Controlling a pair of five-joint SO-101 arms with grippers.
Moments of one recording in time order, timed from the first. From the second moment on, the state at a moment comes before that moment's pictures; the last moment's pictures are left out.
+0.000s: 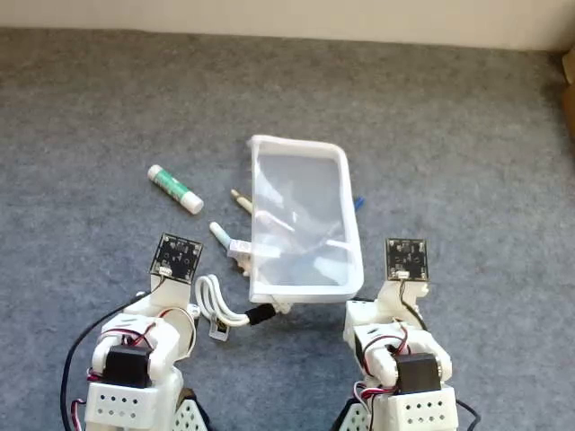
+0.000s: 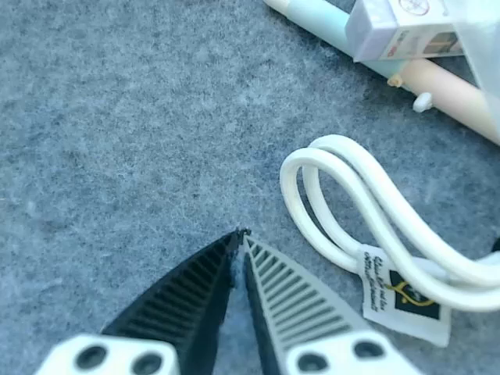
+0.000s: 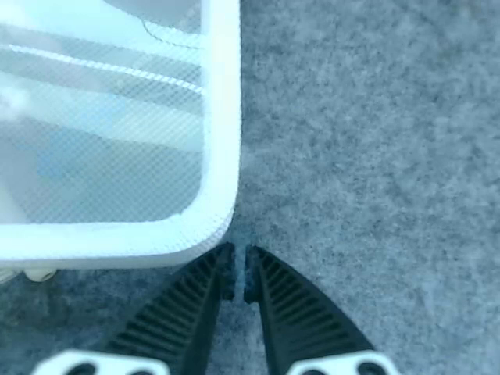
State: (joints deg) left arm 0.1 -103.8 95.9 76.4 -2.9; right arm -8.7 -104.9 95.6 71.2 -5.7
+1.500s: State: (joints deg) left arm 0.1 -103.8 95.9 76.4 -2.9; right arm -13.3 -104.8 85.9 72.7 -5.9
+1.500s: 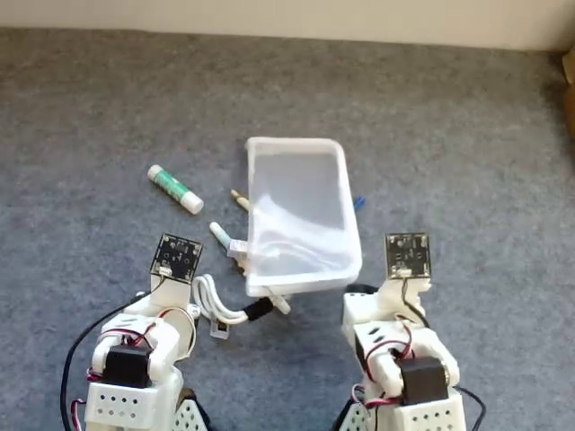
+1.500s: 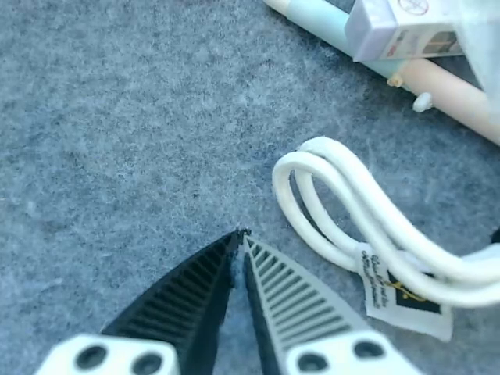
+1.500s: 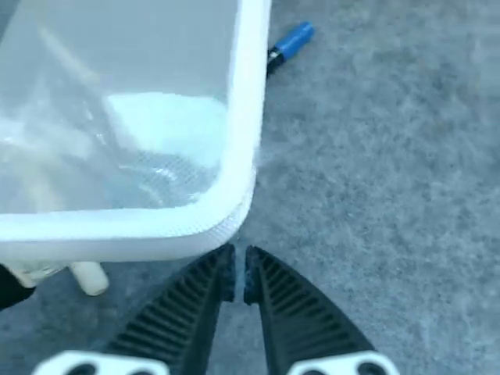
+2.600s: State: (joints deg) left arm 0.1 -103.8 95.9 76.4 -2.9; right arm -33.6 -54.0 49.2 82.9 -13.9
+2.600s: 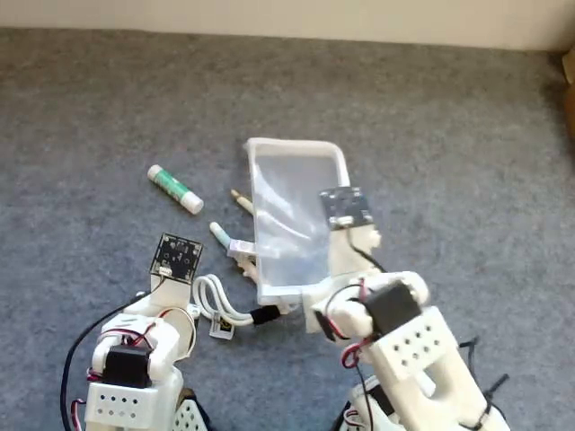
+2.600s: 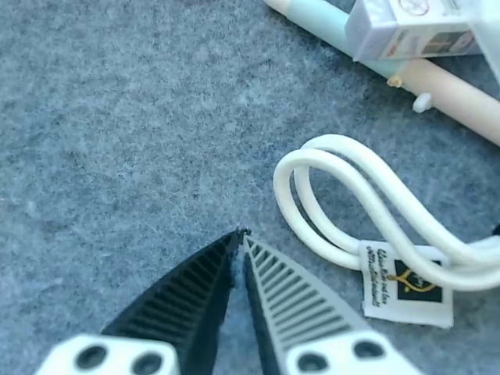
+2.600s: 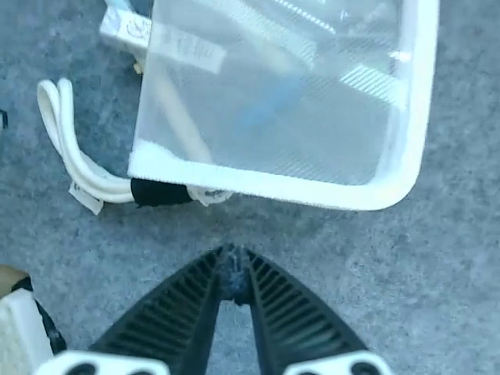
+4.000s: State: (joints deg) left arm 0.1 -103.8 95.9 76.4 -2.9; right arm -33.0 -34.4 38.5 66.5 -28.7
